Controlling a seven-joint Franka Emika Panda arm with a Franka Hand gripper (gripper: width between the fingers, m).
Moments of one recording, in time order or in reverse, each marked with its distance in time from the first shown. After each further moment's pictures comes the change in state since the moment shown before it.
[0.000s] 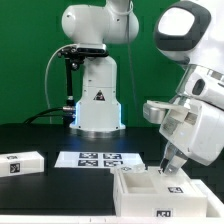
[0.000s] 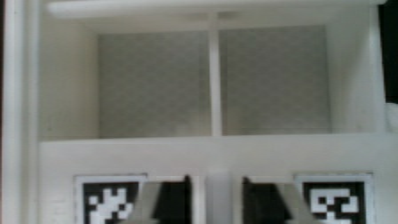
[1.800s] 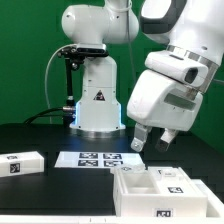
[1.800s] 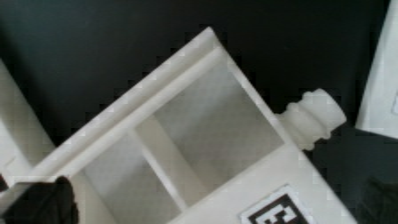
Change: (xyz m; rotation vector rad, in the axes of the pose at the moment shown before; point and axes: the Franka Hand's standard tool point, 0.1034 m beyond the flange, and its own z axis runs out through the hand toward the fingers) arm -0.033 -0.033 -0.017 0.073 0.016 0.724
